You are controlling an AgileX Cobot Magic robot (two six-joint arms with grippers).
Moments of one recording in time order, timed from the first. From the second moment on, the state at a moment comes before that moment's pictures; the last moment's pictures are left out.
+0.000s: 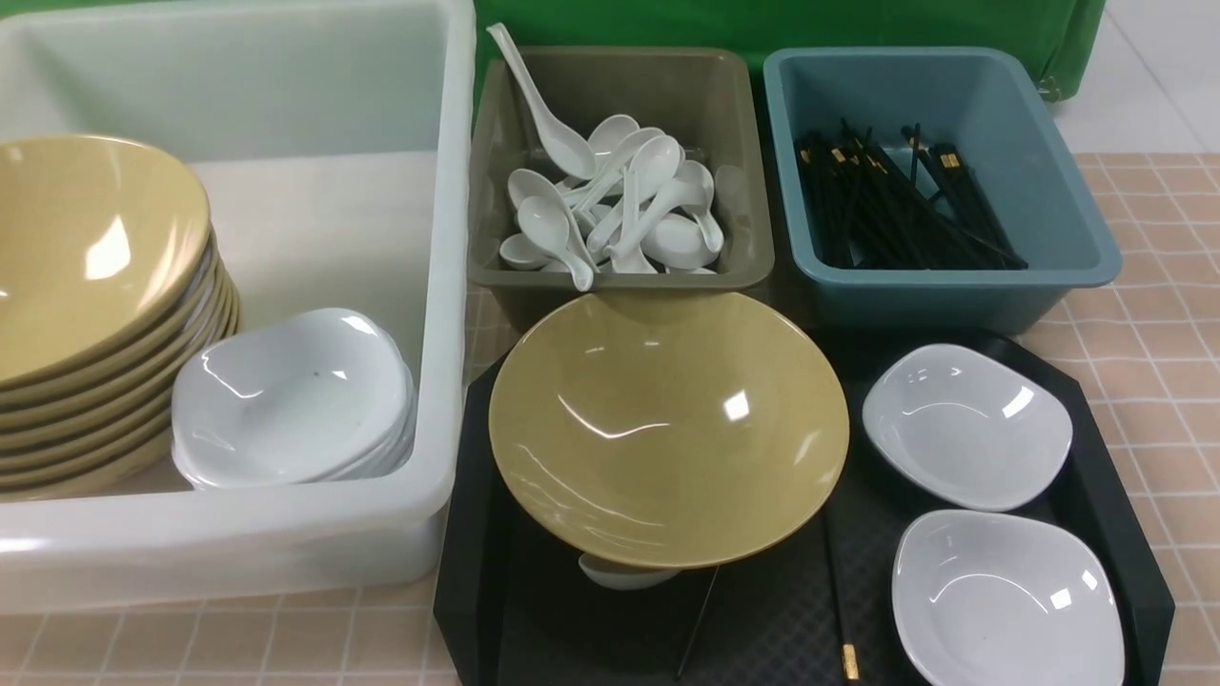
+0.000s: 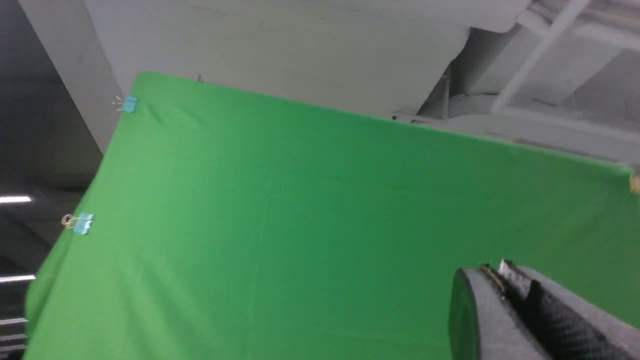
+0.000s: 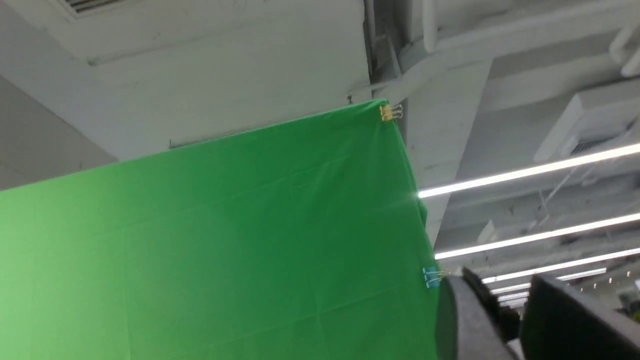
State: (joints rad) right arm 0.03 -0.01 -0.09 0.07 -0.58 0.15; left arm -0.02 -0.01 -0.18 -0.03 -0.52 -0.15
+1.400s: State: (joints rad) right arm 0.13 0.63 -0.40 0.23 0.51 -0.27; left arm -0.70 1.93 -1.50 -0.22 0.97 0.16
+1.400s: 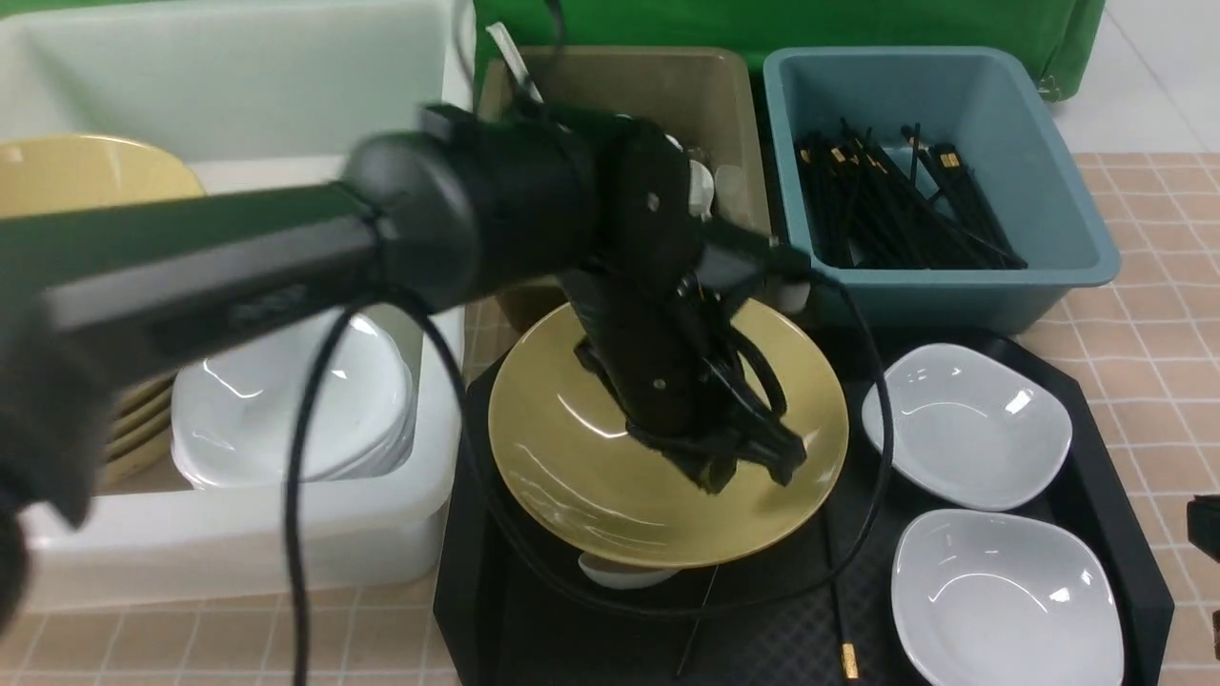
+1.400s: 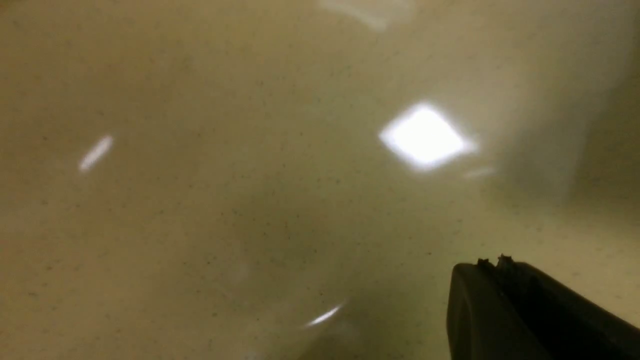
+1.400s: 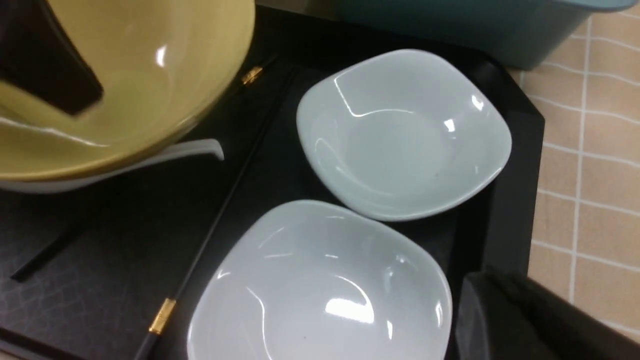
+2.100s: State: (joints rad) right arm 0.13 0.63 -0.40 0.23 0.50 -0.27; left arm -0.71 1.86 -1.60 -0.29 1.04 0.30
